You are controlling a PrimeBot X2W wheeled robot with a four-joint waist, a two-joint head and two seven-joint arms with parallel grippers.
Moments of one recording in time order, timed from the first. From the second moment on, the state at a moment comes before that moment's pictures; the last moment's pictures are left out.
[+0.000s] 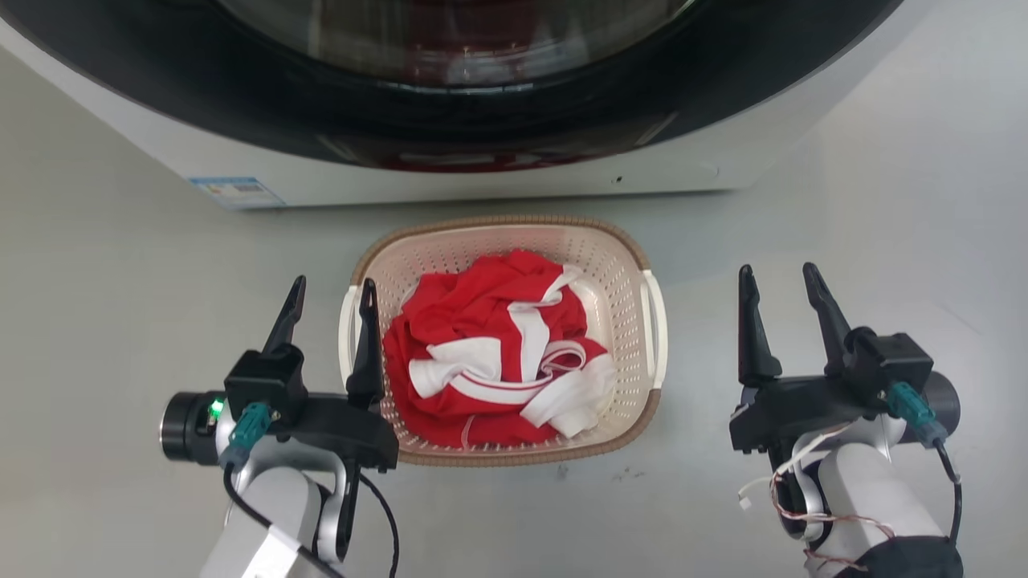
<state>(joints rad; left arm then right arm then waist) -0.38 0.05 -0.24 0.40 -0.25 0.10 -0.25 -0.40 -0.05 0.20 0.38 0.22 -0.07 -0.25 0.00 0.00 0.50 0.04</state>
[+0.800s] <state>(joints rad) -0.66 0.04 -0.24 0.67 -0.27 0.09 -0.25 -0.68 -0.06 0.25 0.59 0.24 -0.07 -0.26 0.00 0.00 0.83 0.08</state>
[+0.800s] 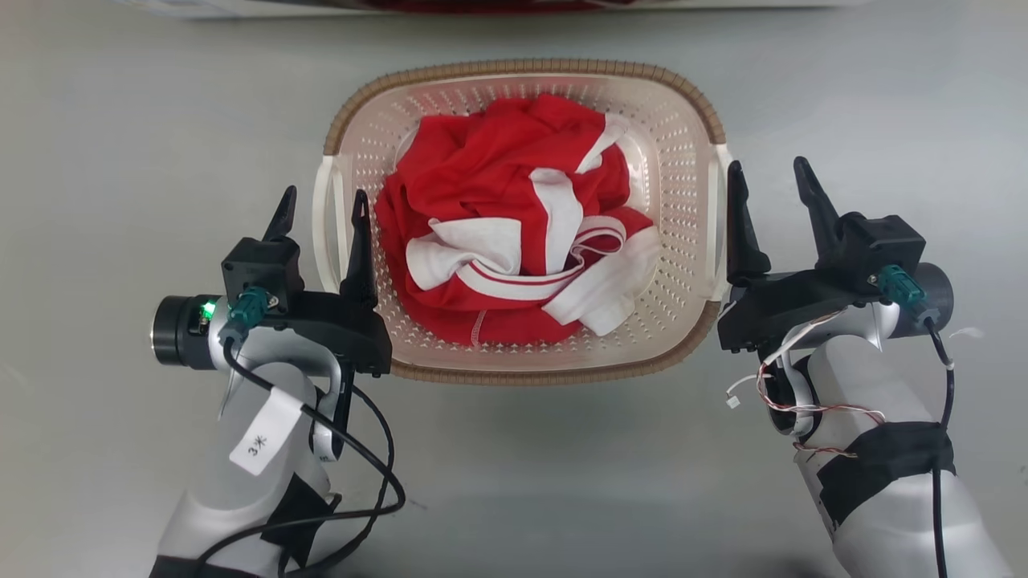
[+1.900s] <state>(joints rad) -0.84 0.03 -0.24 0.96 -0.35 0.04 -0.25 -0.79 -0.07 0.37 0.73 0.34 -0.07 -0.26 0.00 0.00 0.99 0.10</state>
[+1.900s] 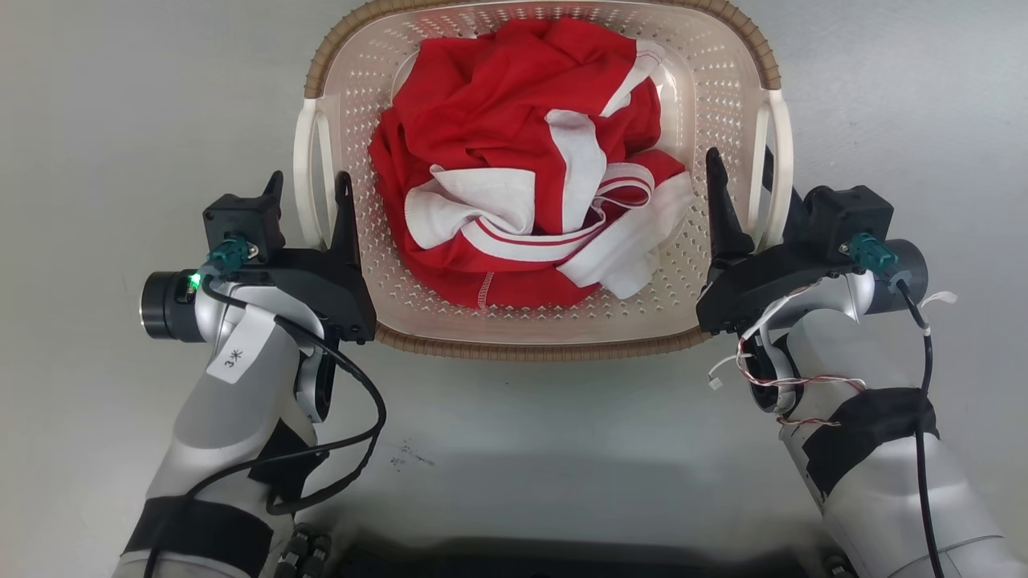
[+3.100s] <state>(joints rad) -0.76 0.02 -0.43 1.08 -0.52 0.03 -0.25 -0.72 -0.07 0.49 0.87 0.52 -0.11 -0.26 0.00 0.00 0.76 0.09</state>
